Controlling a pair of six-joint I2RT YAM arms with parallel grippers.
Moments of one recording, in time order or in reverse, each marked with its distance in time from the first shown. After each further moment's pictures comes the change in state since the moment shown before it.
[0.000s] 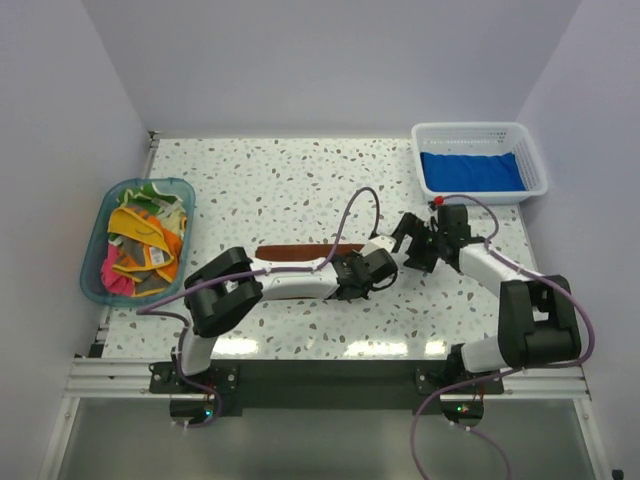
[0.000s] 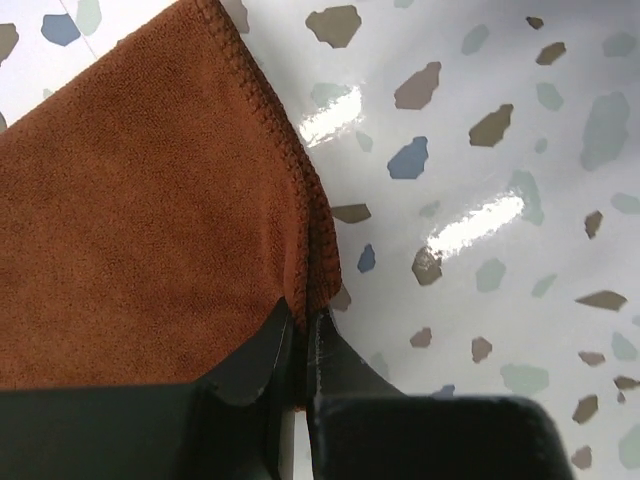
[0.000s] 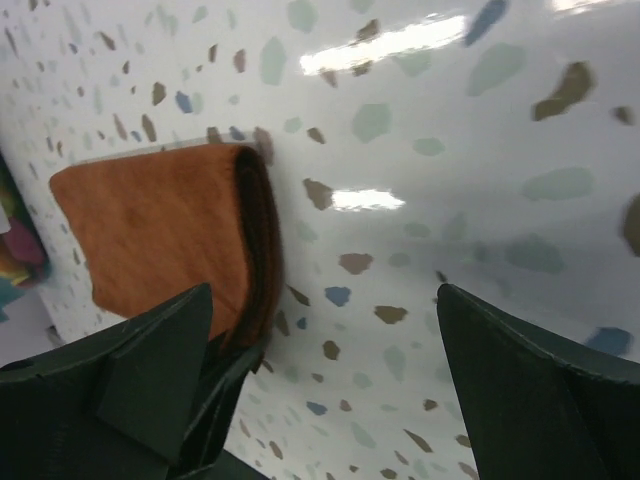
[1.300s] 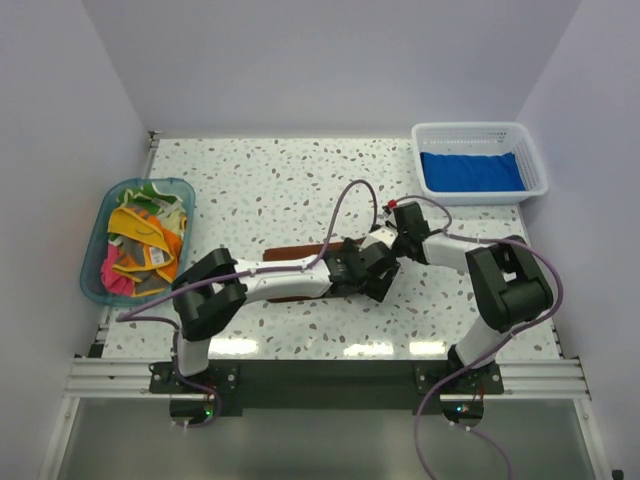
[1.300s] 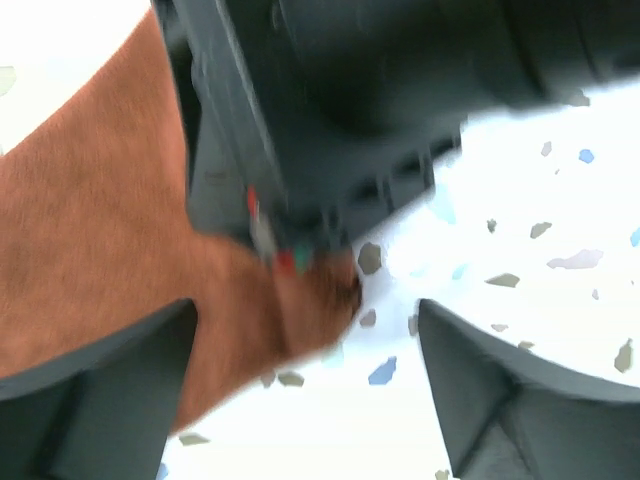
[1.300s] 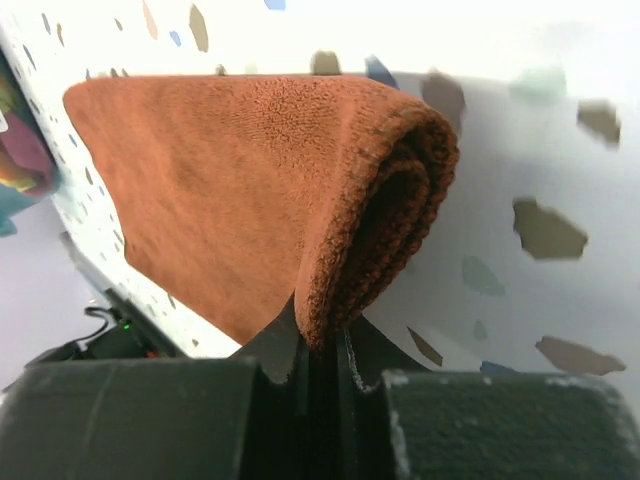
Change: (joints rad) left arm 0.003 -0.074 -0.002 0.027 0.064 -0.016; right arm 0.277 0.278 0.072 0.189 -0.104 0.145
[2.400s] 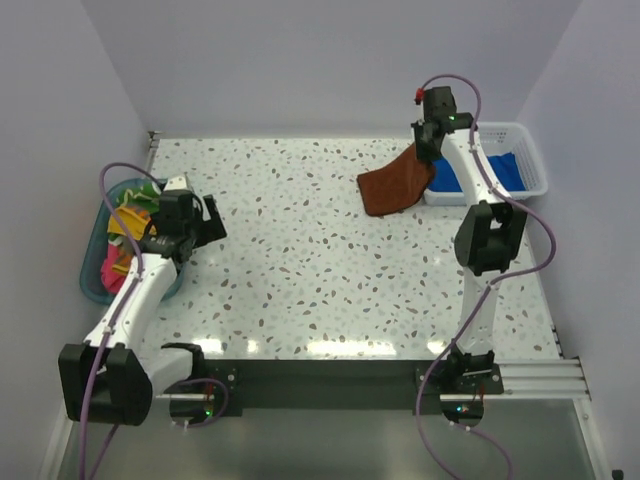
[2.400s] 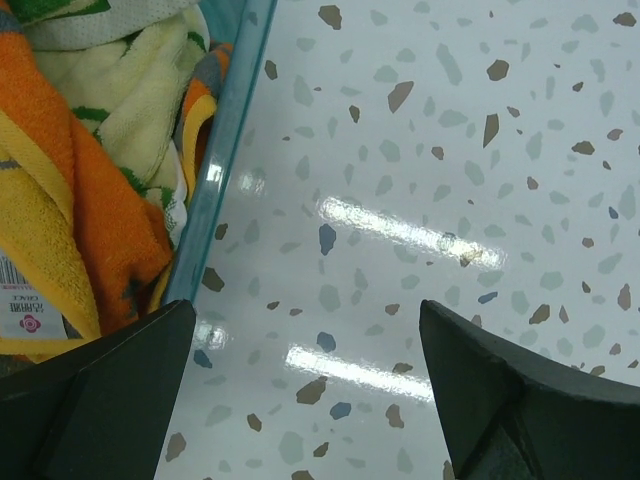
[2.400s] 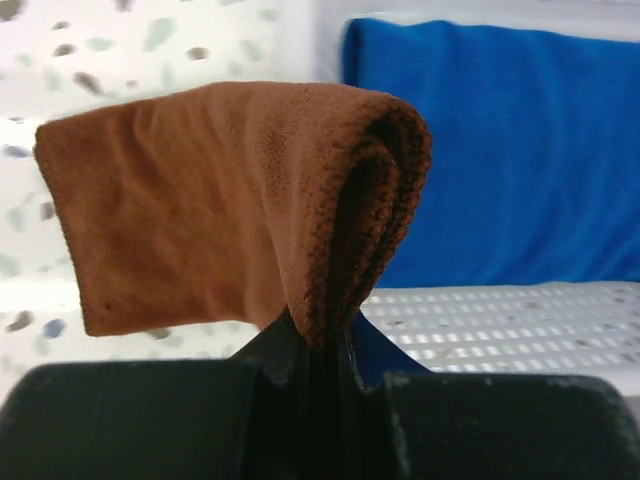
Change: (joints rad) left arm 1.075 -0.809 -0.519 -0.092 0.187 0.148; right arm -0.216 0.473 1.360 -0.858 0.664 -0.716
